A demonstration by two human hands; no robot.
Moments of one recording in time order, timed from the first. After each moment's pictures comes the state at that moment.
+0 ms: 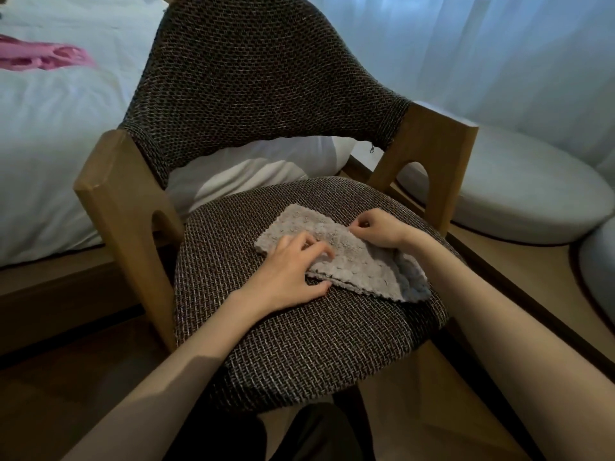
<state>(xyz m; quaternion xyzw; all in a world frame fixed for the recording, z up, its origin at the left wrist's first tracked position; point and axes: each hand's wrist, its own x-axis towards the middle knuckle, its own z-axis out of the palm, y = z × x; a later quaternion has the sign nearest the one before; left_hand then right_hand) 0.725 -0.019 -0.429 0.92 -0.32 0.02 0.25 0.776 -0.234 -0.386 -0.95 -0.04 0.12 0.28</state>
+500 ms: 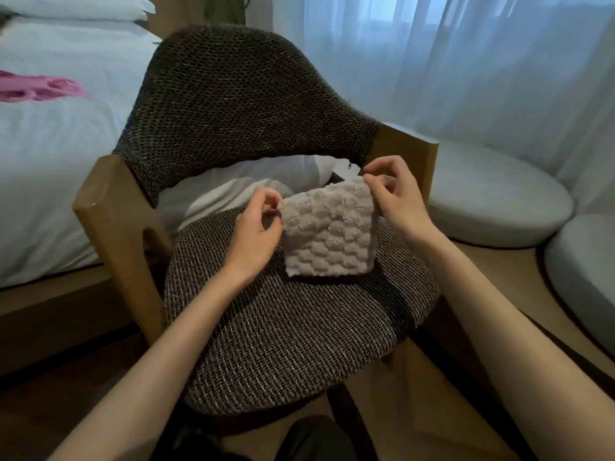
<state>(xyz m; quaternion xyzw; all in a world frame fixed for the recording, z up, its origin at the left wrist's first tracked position) 0.727 -0.020 -0.366 0.78 -0.21 0.17 0.57 0.723 -0.246 -0.325 -0.80 -0.09 -0.22 0.56</state>
